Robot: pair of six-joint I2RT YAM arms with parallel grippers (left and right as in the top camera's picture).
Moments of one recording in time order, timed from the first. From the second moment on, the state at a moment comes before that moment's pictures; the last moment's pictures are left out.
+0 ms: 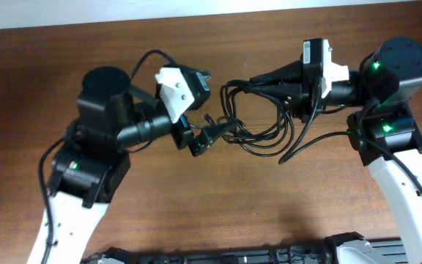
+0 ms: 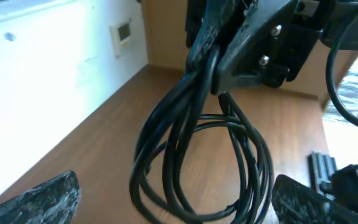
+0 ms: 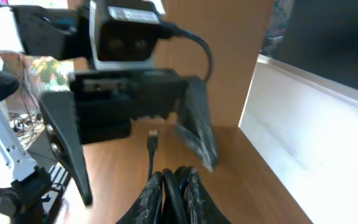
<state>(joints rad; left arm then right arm) -0.39 1.19 1.33 -0.48 0.78 0.27 0.11 1.22 1.20 0.08 -1.33 -0.08</state>
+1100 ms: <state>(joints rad) -0.27 1.33 1.33 -0.46 0.64 0.08 0.11 1.19 1.21 -0.50 -0.88 0.10</state>
